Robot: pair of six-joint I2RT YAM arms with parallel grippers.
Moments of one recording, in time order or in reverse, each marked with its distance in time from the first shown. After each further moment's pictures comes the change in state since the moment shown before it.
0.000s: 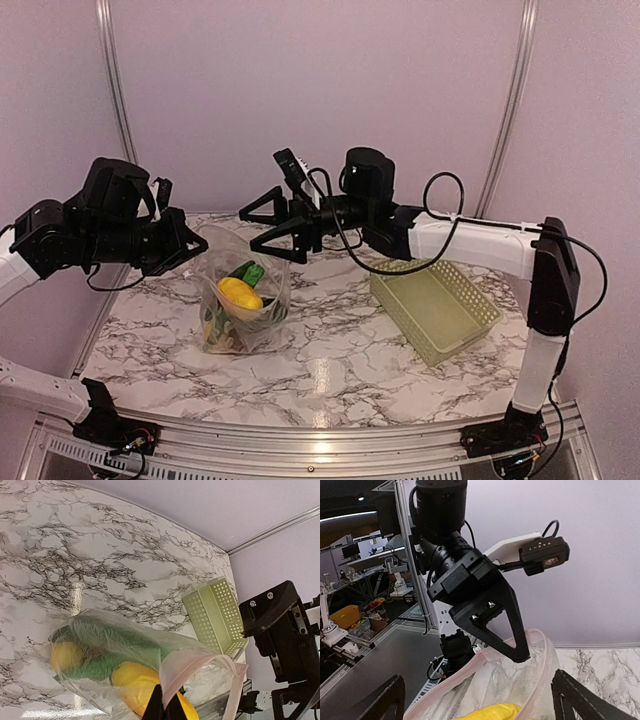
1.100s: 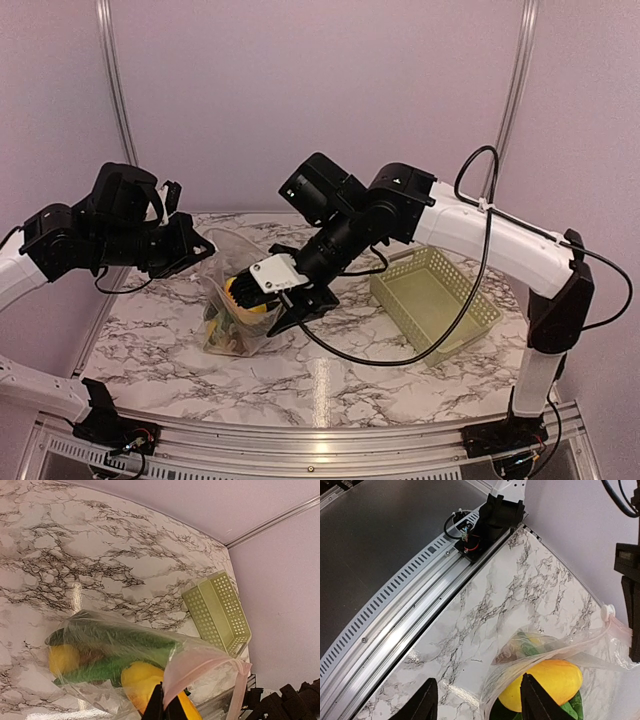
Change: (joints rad) left arm 0.003 0.008 -0.043 0.051 0.022 0.037; right arm 0.246 -0.002 0.491 -1.507 0.473 -1.224
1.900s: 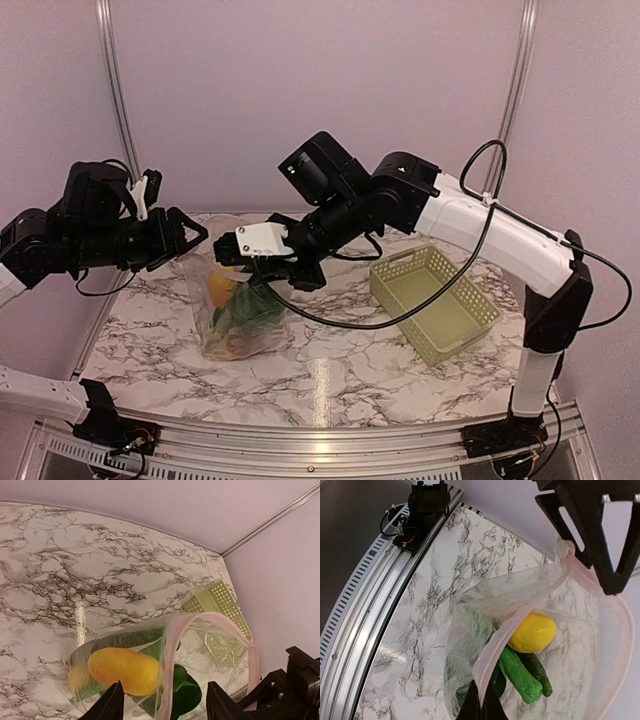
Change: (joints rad) left arm 0.000 -0.061 0.003 -0.011 -0.043 0.098; right arm 0.006 0.037 0.096 0.056 0.240 0.225
